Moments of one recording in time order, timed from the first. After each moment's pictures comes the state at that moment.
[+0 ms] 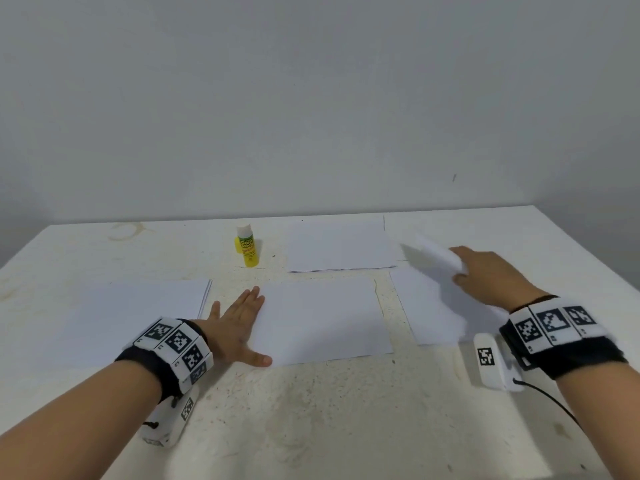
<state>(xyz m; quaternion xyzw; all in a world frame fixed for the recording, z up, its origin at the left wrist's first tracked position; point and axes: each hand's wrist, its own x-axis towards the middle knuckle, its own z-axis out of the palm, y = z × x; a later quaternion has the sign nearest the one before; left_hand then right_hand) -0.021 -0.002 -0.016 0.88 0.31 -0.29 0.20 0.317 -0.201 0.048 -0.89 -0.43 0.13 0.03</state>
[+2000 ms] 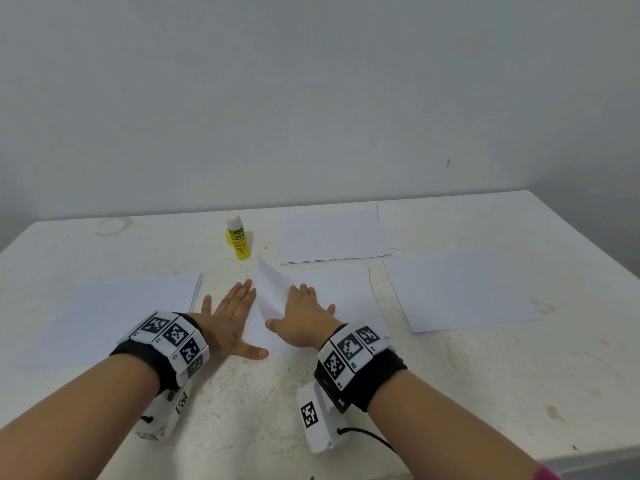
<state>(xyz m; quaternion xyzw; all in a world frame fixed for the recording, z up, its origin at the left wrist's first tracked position) -0.017 -0.006 -0.020 0.88 0.33 -0.29 0.19 0.111 -0.100 -0.009 -0.80 -0.48 0.34 0.08</state>
